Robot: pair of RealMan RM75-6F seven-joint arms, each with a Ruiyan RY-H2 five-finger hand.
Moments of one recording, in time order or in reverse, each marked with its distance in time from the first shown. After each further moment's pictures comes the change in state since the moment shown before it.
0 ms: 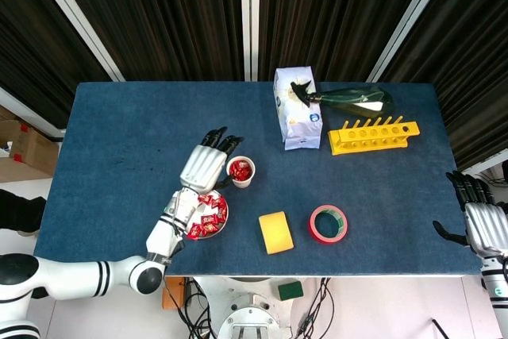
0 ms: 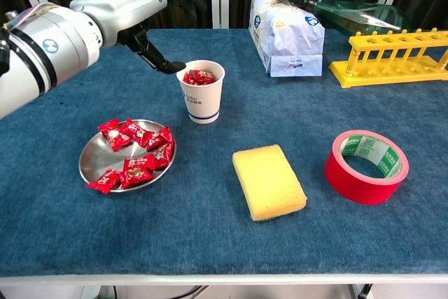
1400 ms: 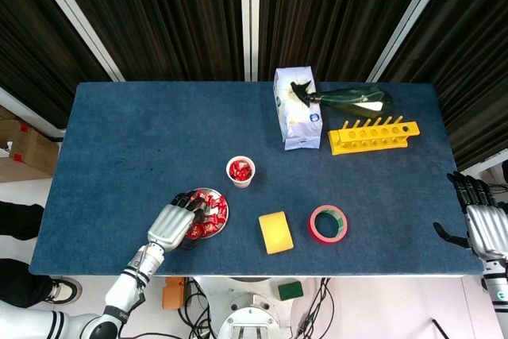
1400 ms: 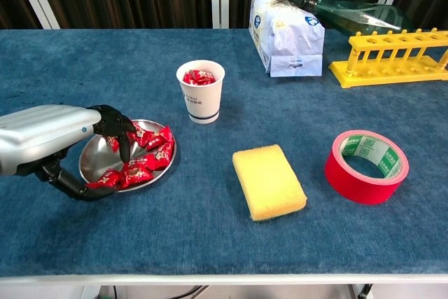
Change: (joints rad) left arm 0.252 0.132 0.317 -0.209 0.065 0.014 0.041; right arm -0.013 0.007 -0.007 -0.004 -0.026 0.028 0.019
